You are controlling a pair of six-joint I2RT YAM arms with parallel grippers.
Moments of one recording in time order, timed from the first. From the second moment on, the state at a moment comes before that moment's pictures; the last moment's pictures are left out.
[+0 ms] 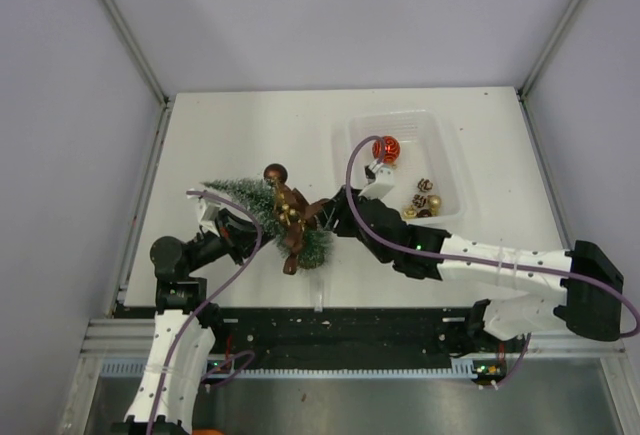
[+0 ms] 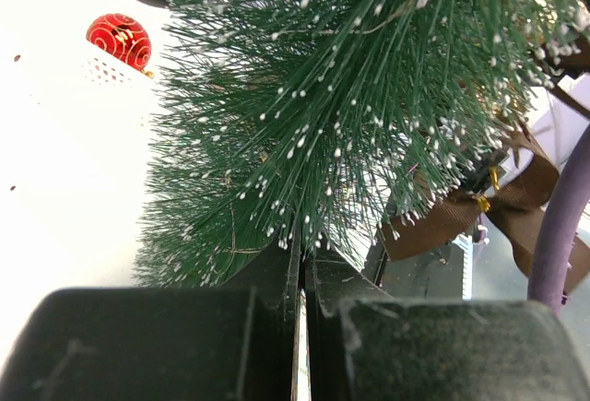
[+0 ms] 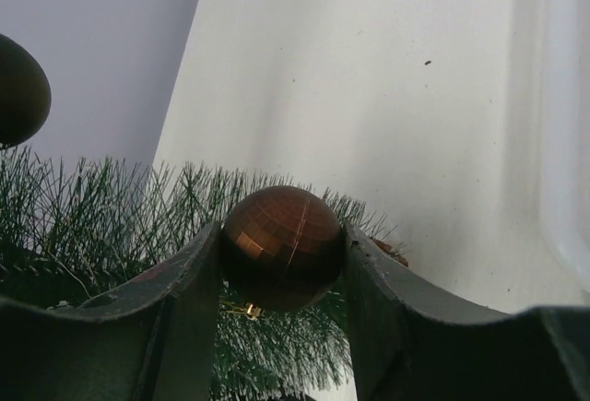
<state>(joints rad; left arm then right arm) 0.02 0.42 0.22 0.46 1.11 -0.65 1.15 1.26 0.86 0.08 0.55 0.89</state>
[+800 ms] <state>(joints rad) 0.02 0.42 0.22 0.46 1.11 -0.65 1.19 1.10 0.76 0.03 0.58 0.93</state>
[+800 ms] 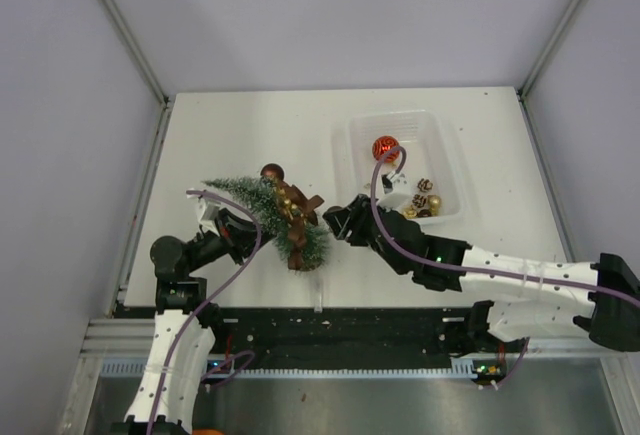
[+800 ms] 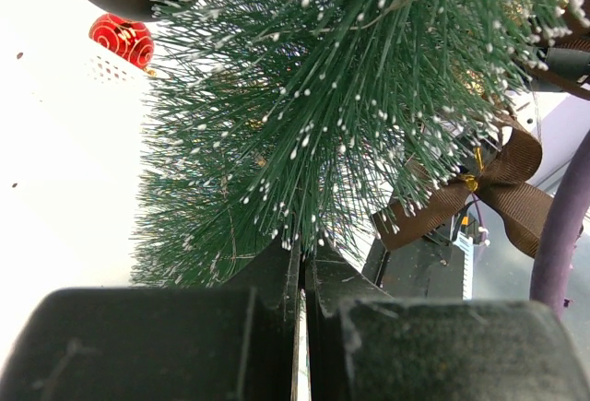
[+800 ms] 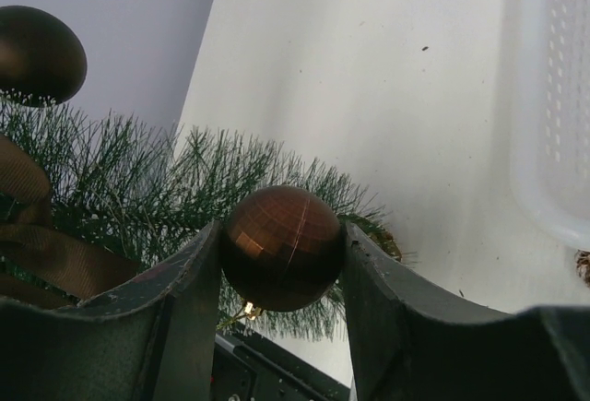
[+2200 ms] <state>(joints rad) 0.02 0.42 0.22 0.45 1.10 -0.65 1.20 1.35 0.95 0.08 0.71 1.02</state>
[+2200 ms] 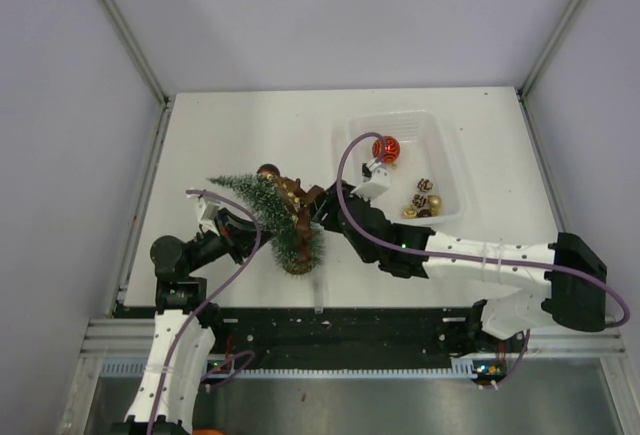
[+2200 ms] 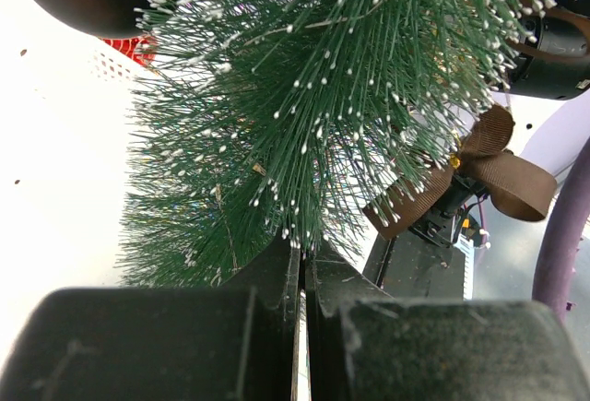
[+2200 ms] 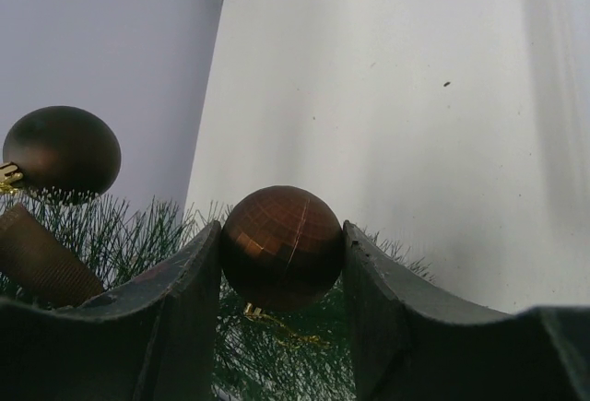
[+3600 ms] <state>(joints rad) 0.01 0.45 0.22 0.39 0.91 -0.64 1.20 1.40 1.05 -0.07 0.71 1.07</state>
